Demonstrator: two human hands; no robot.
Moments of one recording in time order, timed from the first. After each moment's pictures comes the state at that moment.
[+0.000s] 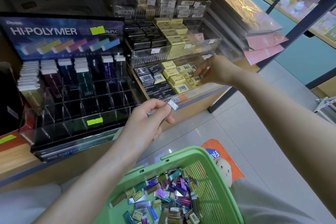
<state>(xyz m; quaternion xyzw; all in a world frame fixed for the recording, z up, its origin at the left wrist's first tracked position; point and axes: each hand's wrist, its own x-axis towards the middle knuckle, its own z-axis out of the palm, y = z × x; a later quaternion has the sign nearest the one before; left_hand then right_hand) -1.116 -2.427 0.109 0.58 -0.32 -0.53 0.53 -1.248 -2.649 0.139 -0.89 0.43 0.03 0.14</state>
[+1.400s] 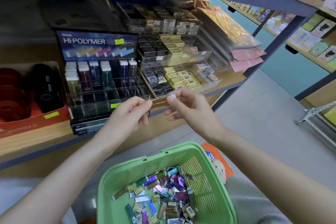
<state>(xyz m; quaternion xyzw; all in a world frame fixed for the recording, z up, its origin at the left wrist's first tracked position) -1.087 -2.372 0.118 0.60 -0.39 -0.46 0.52 -1.236 -2.455 0.147 -0.73 0.35 -0.26 0.53</state>
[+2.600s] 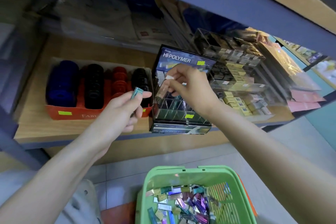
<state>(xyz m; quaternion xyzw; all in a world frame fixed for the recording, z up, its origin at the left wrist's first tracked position) -0.972 -2.266 0.122 0.58 -0.25 -0.42 0.65 -1.058 -2.427 0.170 -0.90 0.24 -0.18 0.32</state>
